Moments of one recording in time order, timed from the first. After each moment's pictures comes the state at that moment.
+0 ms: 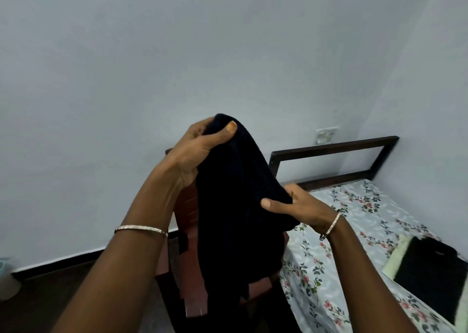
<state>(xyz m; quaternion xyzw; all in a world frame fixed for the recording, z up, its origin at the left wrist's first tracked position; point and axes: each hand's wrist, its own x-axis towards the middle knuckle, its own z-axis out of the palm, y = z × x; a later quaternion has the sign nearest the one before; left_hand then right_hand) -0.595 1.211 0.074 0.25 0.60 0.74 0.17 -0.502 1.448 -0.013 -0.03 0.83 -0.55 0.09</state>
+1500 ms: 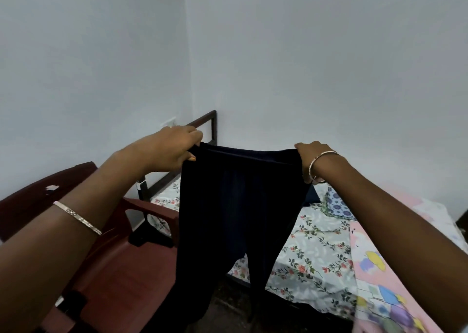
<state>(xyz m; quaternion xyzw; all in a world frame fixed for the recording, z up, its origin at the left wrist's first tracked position) -0.455 1.292 0.106 0.77 0.62 0.05 -0.12 -0.151 1.445 0.081 0.57 0.82 0.07 0.08</state>
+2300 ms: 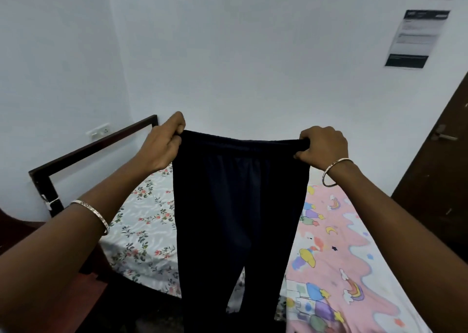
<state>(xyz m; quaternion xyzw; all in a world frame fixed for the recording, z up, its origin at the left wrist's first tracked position) -0.230 1.461 0.078 0.70 0.58 0.42 0.00 0.122 1.553 0.096 0.59 0.77 0.11 -0.20</state>
